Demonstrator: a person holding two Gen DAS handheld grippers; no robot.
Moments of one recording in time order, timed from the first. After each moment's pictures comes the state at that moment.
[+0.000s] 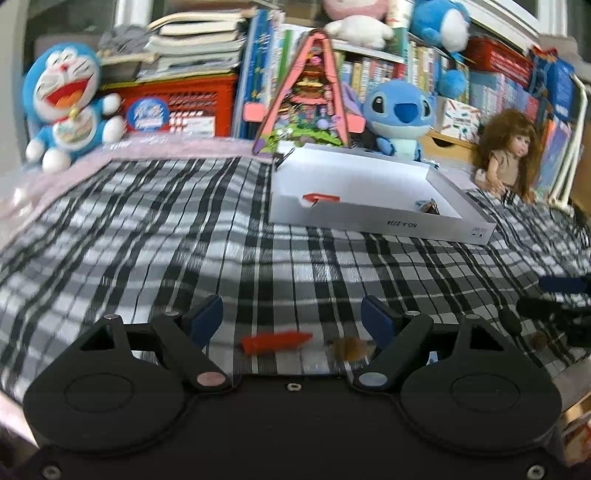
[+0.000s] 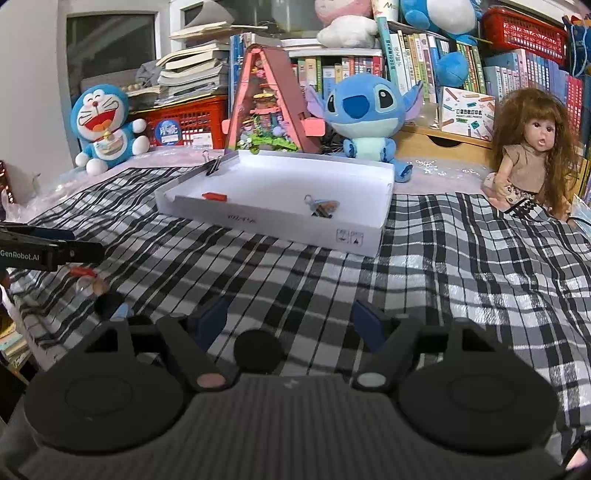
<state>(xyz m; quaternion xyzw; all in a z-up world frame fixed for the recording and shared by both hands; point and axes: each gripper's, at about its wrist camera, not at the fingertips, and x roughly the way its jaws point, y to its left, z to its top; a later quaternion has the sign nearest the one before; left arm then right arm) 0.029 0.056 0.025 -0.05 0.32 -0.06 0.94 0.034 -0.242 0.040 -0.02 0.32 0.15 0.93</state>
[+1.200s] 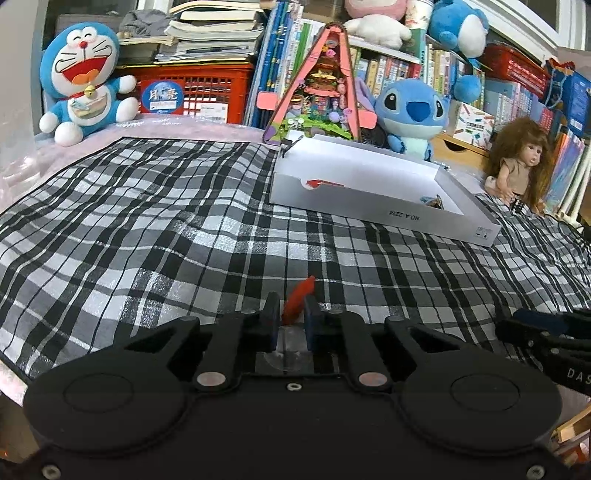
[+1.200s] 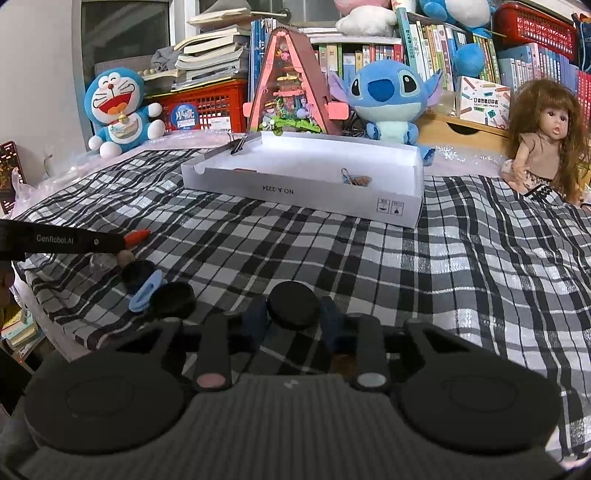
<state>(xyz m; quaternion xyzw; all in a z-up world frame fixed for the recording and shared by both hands) 0.026 0.041 0.011 -0.07 0.32 -0.04 0.94 0.016 -0.213 0.023 -0.02 0.33 0.16 0.93</state>
